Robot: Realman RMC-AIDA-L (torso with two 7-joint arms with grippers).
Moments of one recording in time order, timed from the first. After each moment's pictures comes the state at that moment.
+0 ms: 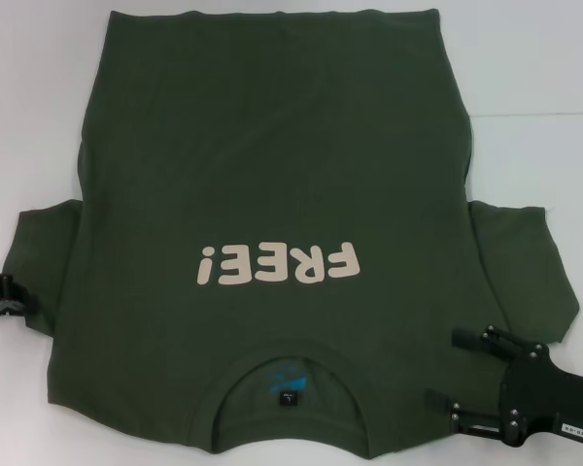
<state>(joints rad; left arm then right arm) -0.64 -1.95 0.44 0.66 2.69 1.27 -2.41 0.31 2.09 -0.58 -0.40 -1.96 -1.54 0.85</state>
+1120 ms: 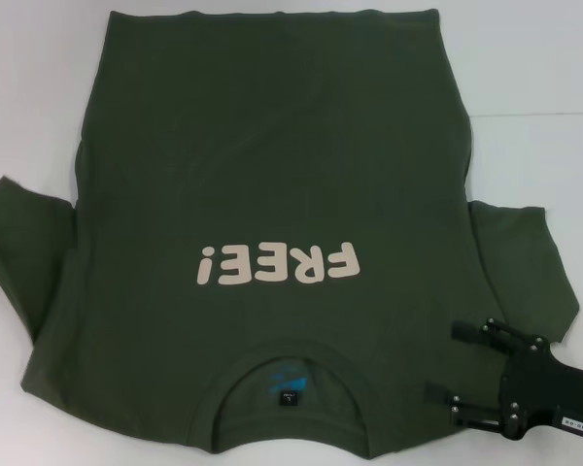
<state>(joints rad) -0.66 -1.92 0.44 0.92 2.69 1.46 -2.44 0.32 2.09 -0.57 -0.40 -1.95 -1.55 0.85</state>
